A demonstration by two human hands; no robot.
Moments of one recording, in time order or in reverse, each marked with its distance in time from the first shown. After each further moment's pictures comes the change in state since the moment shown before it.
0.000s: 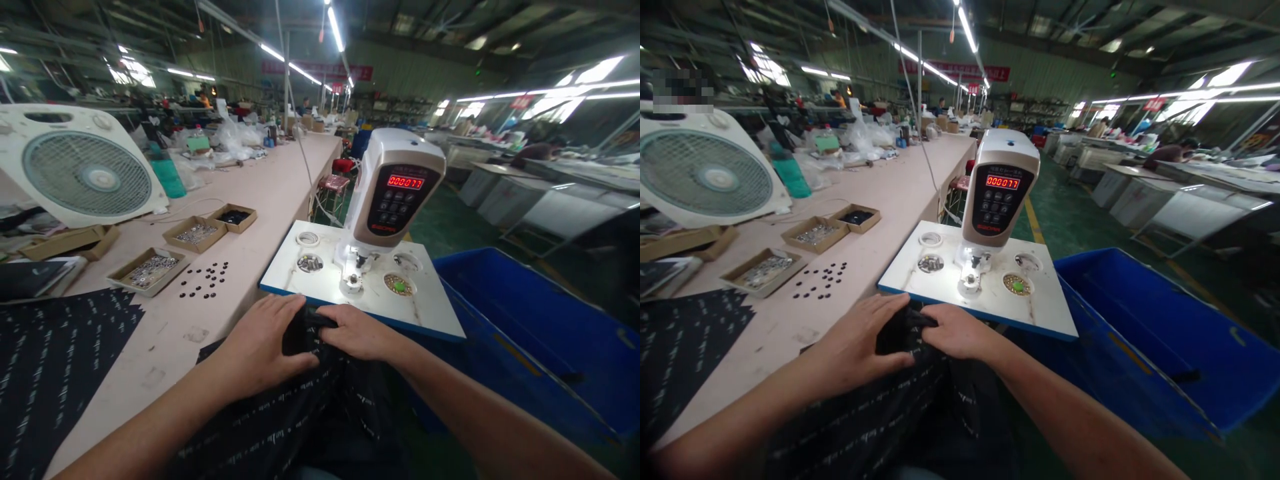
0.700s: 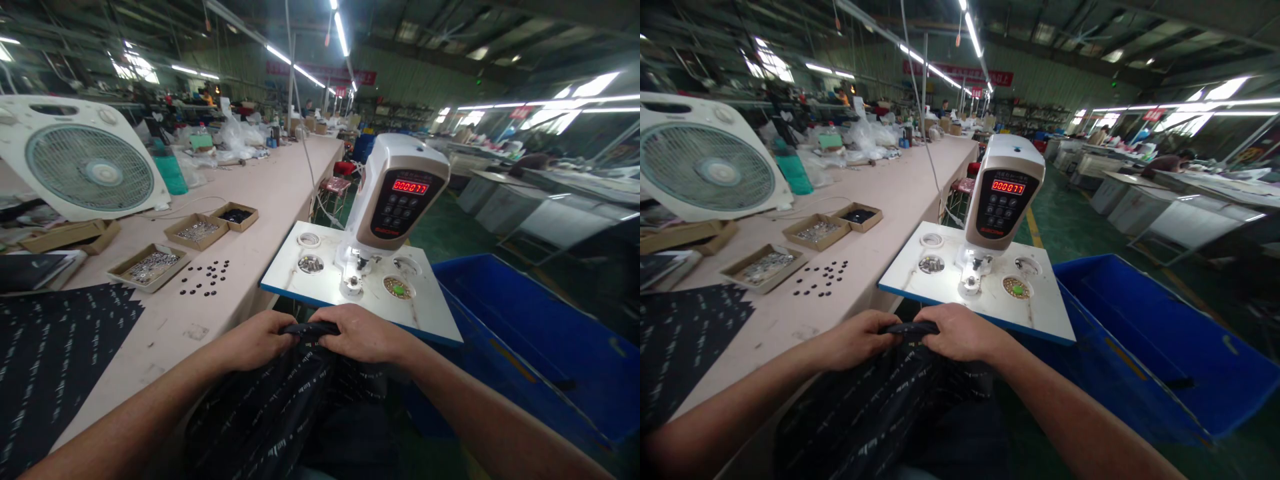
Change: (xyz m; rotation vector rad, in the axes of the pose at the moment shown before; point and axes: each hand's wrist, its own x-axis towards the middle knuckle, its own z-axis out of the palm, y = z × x) left_hand 0.010 -0.025 0.008 -0.675 -0.430 -0.245; right_hand -0.004 -0.010 -0.010 -0.234 -0.041 -0.035
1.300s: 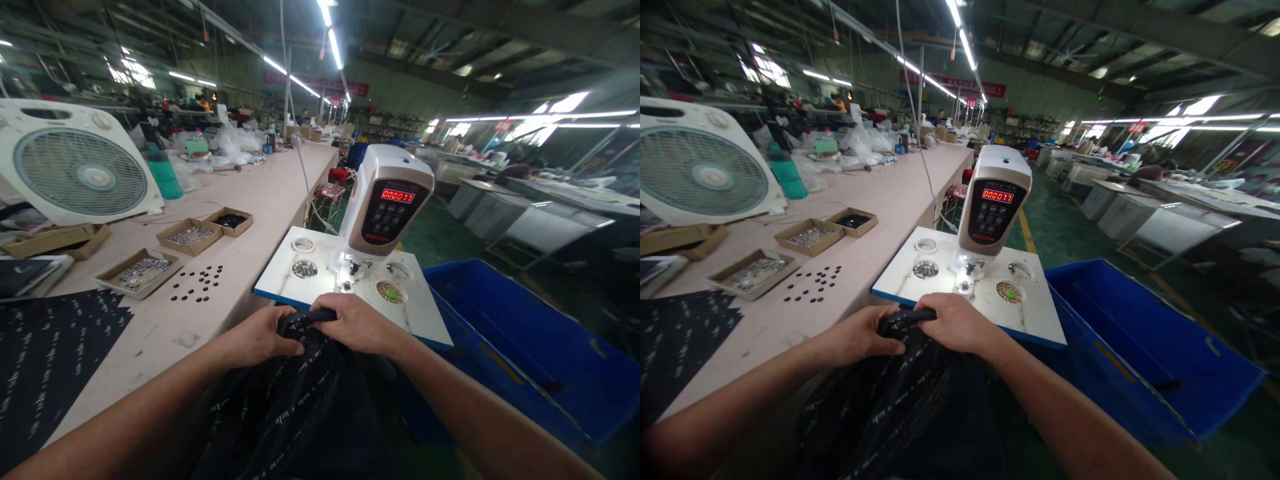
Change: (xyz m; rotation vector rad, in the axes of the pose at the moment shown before) left_hand 0.017 0.001 0.005 -0.388 -0.030 0.086; right_hand 0.003 -0.002 -0.011 -0.008 0.202 0.034
